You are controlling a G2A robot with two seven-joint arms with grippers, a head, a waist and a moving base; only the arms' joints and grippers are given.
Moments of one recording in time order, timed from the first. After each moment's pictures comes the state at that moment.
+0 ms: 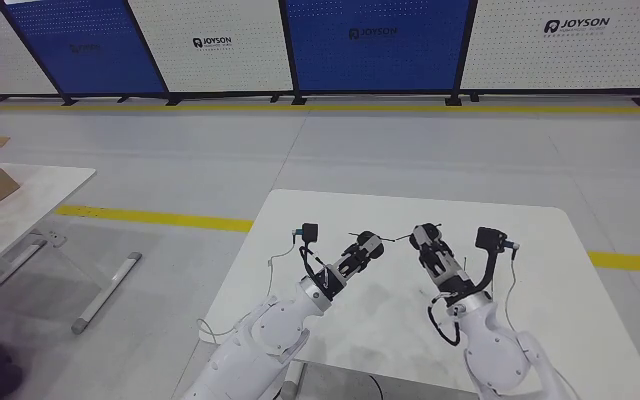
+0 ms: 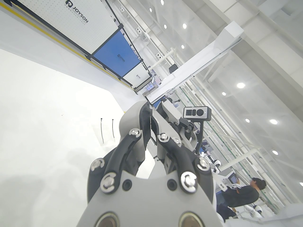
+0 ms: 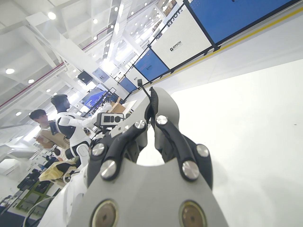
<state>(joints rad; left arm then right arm) 1.41 -1.21 -1.09 -1.68 0.06 -0.34 -0.09 -1.41 -1.27 1.12 -1.85 -0.45 0.02 0.13</state>
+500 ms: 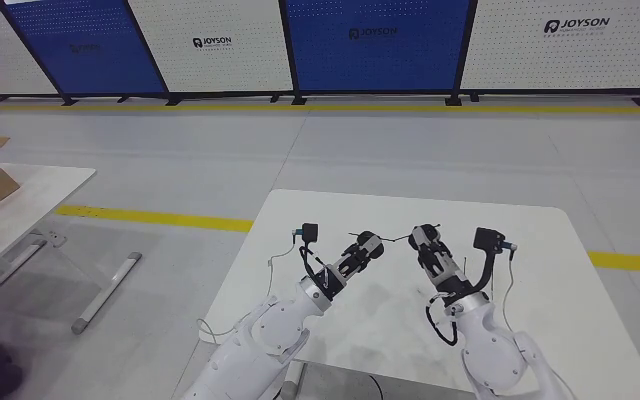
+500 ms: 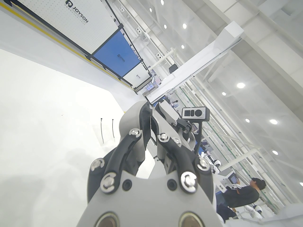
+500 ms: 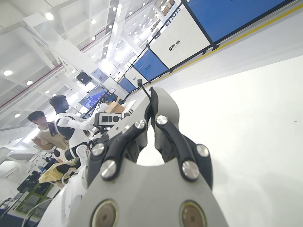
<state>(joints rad) 1.41 -1.21 -1.09 -1.68 0.06 -0.34 -0.09 -1.41 -1.28 1.12 -1.84 -0.45 0.02 0.12</state>
